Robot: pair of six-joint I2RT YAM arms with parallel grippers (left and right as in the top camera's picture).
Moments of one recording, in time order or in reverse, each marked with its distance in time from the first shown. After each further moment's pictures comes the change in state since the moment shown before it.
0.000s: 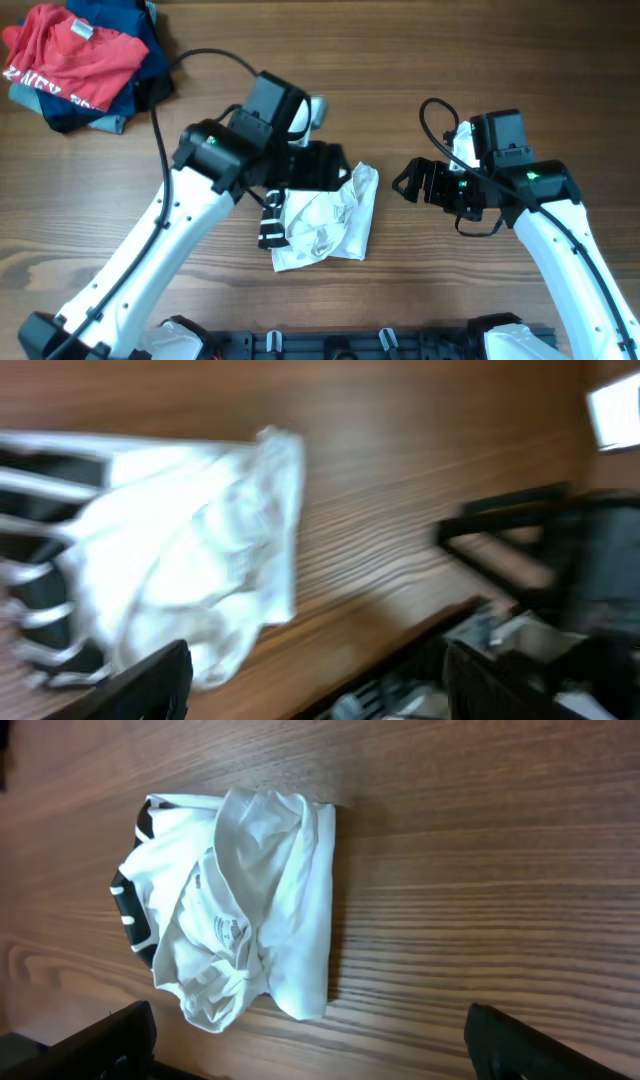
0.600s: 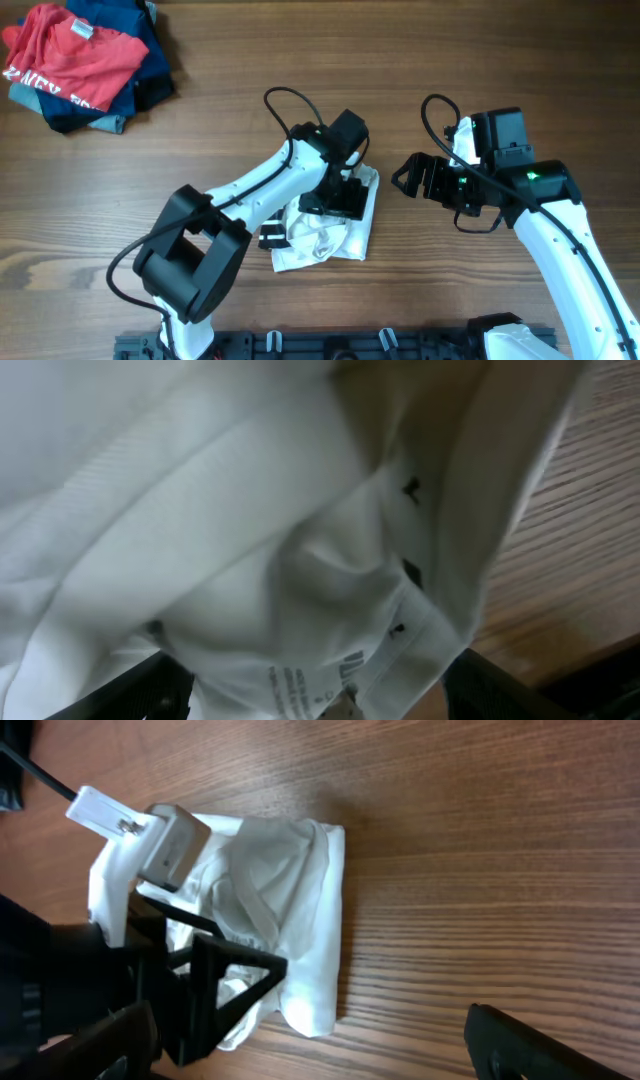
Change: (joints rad) left arm -0.154 0.463 -0.065 0.114 -0.090 0.032; right arm -0.005 0.000 0.000 0.040 0.000 0.017
